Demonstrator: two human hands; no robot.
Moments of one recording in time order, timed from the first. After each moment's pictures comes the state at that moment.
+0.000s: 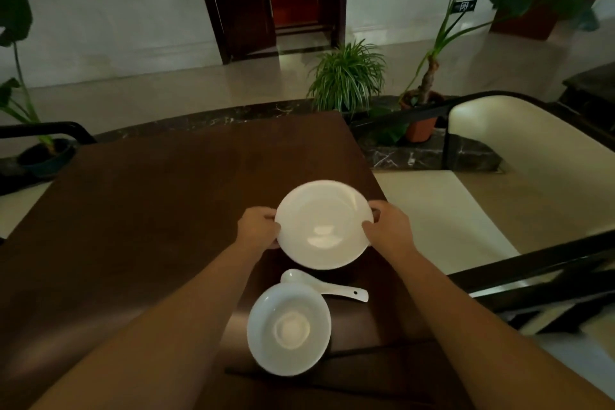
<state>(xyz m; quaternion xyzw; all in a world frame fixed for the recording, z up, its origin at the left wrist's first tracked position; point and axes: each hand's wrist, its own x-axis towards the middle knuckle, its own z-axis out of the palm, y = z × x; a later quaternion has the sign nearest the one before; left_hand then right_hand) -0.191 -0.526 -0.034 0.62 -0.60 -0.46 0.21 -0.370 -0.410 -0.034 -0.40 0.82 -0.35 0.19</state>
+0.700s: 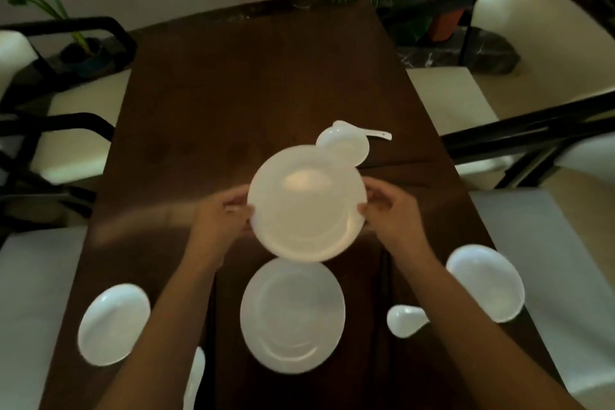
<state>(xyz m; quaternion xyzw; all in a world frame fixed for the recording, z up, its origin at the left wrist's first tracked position) 0.083 -0.273 0.074 0.58 -0.56 -0.52 0.27 -0.134 -0.169 0.039 -0.31 0.69 -0.53 0.37</state>
